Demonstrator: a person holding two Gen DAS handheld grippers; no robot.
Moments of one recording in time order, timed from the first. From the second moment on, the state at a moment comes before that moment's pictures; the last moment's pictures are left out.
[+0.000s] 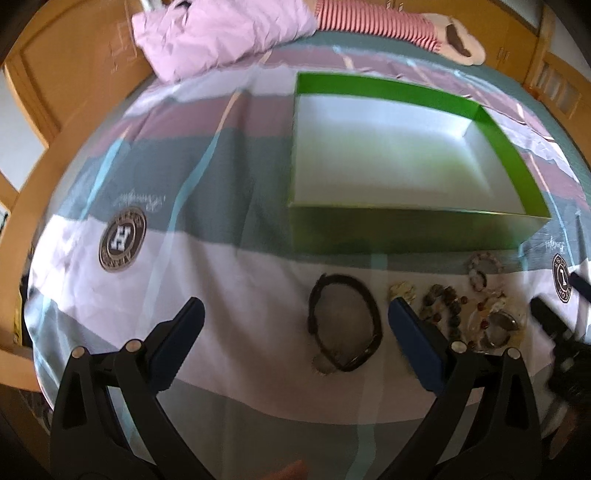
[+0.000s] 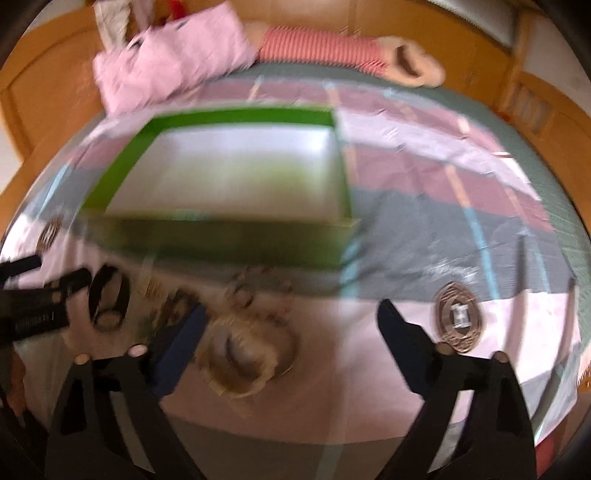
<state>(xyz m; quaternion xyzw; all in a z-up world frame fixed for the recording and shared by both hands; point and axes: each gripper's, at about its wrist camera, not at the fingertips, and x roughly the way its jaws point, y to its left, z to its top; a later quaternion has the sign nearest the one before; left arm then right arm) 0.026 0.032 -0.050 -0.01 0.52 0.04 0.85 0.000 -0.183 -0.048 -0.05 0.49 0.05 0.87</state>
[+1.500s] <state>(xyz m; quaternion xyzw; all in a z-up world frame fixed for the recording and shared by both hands) 0.046 0.045 -0.068 -0.08 0.55 -0.03 0.83 0.006 -0.209 -0.051 0.04 0.50 0.07 0.86</state>
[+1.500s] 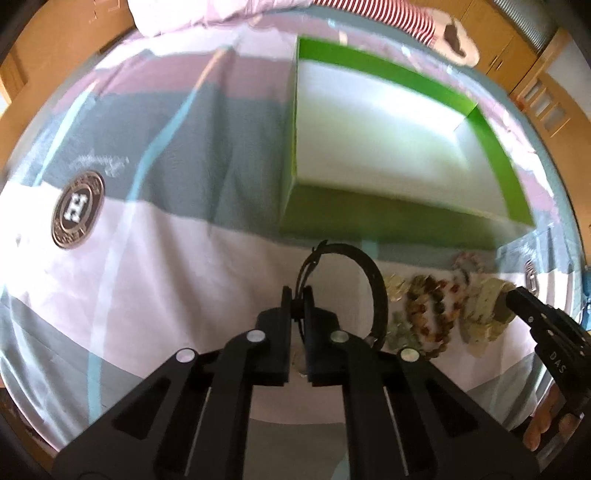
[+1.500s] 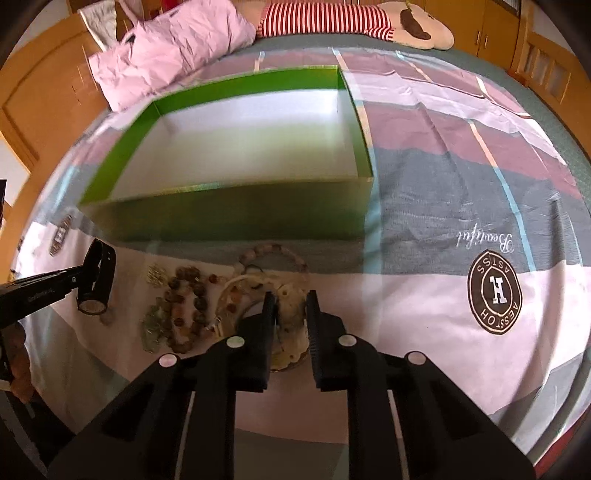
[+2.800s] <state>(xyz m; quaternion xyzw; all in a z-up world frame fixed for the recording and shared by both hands) 0.114 0.007 -0.035 0.02 0.44 -0.05 0.90 0.106 -0.192 -0.040 0.05 0.43 0.06 0.90</state>
